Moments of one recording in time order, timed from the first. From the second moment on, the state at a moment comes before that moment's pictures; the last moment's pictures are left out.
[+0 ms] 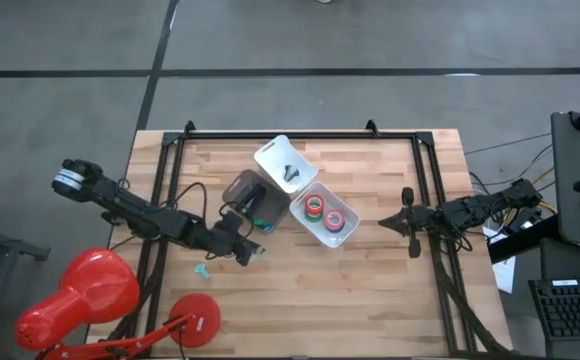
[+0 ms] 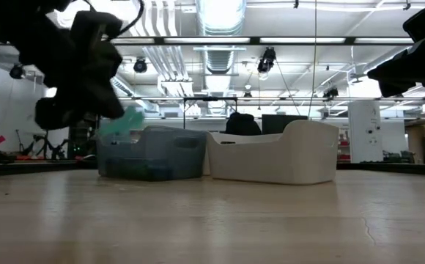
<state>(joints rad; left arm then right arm) -0.35 1.23 0.55 -0.04 -0.33 -1.21 0.37 0.02 0.10 -0.28 0.37 0.10</state>
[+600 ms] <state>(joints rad) -0.25 1.23 0.59 0.26 -0.67 -0.90 0.37 0.02 0.10 -0.28 0.37 0.10</state>
